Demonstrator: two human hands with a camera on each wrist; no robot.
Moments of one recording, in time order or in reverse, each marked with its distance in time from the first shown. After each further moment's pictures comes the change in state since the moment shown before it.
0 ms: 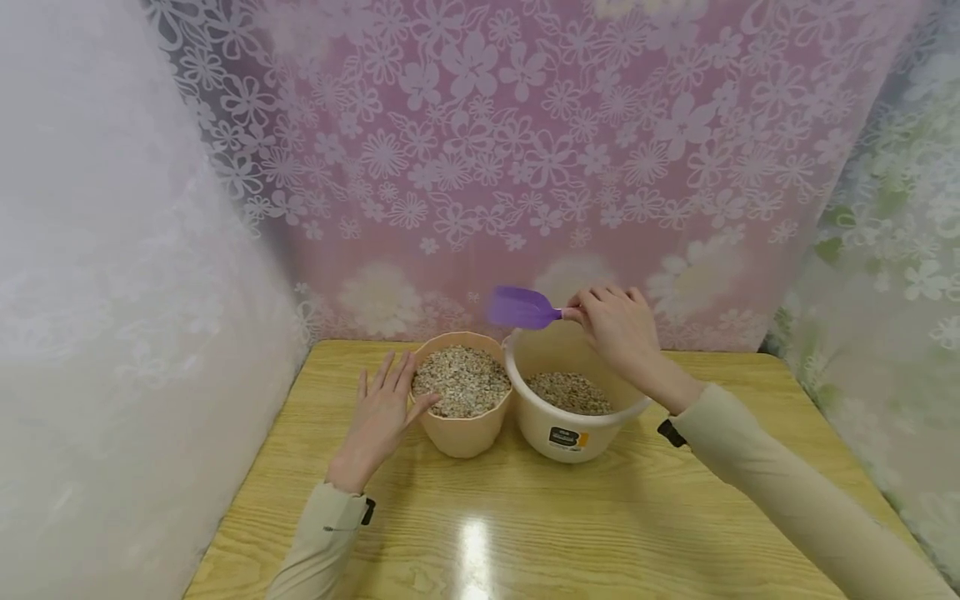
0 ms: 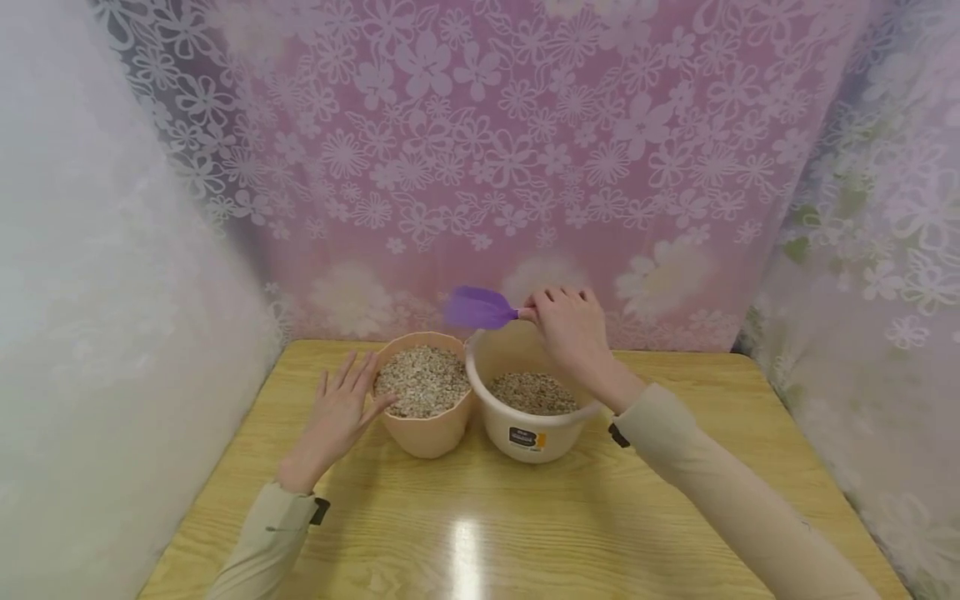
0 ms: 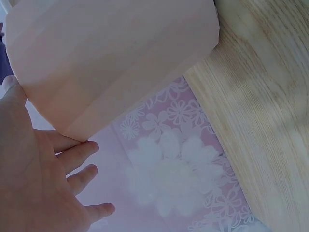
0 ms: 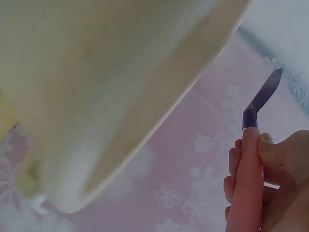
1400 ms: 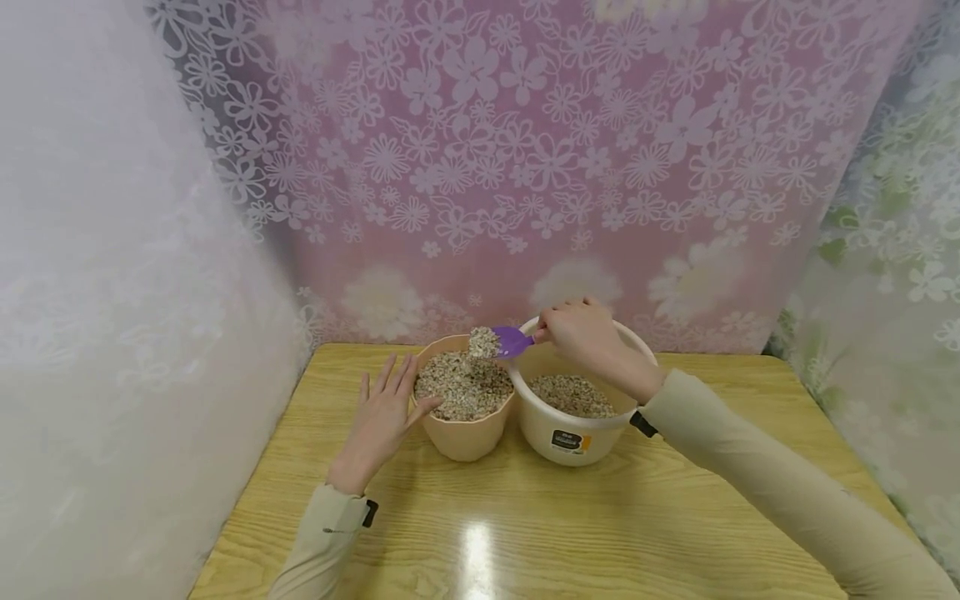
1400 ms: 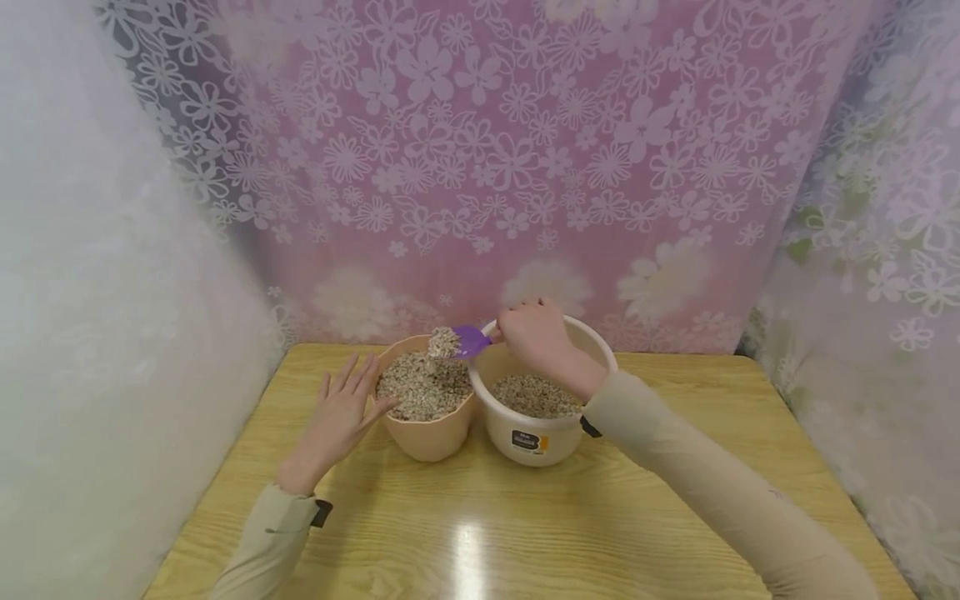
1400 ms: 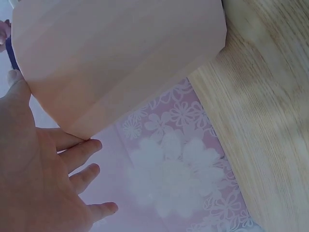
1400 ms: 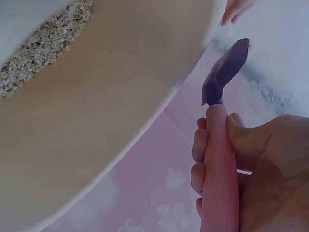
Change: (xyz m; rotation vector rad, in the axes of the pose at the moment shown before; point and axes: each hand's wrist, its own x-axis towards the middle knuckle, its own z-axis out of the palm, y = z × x) left_hand 0.000 -0.001 -0.004 -0.015 -0.046 -0.022; right_hand 0.025 -0.039 0.001 -0.081 -0.433 -0.030
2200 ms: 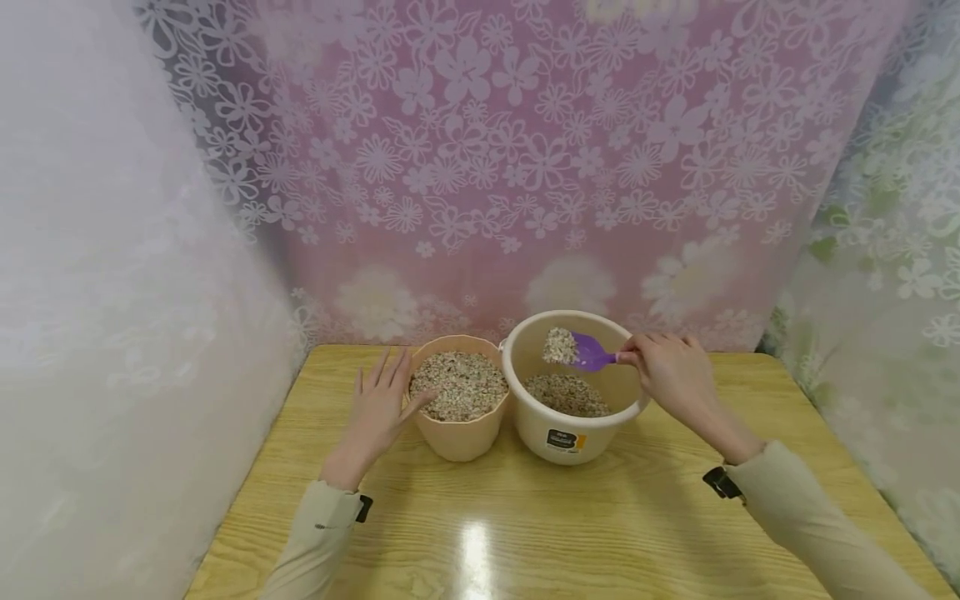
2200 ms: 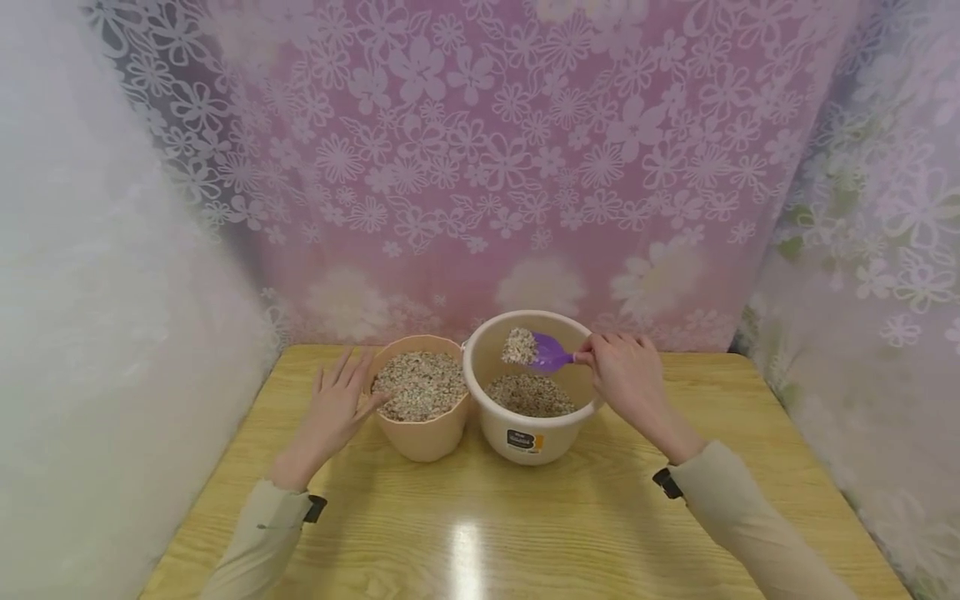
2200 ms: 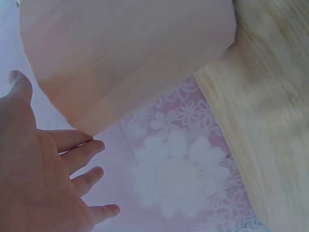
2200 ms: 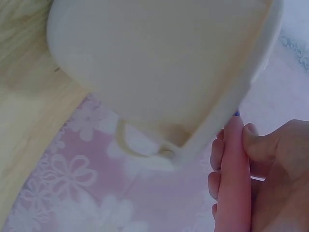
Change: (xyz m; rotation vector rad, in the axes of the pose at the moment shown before) left_hand 0.009 0.004 -0.004 -0.017 0.031 0.002; right_hand -0.093 0.077 0.038 0.092 0.304 0.127
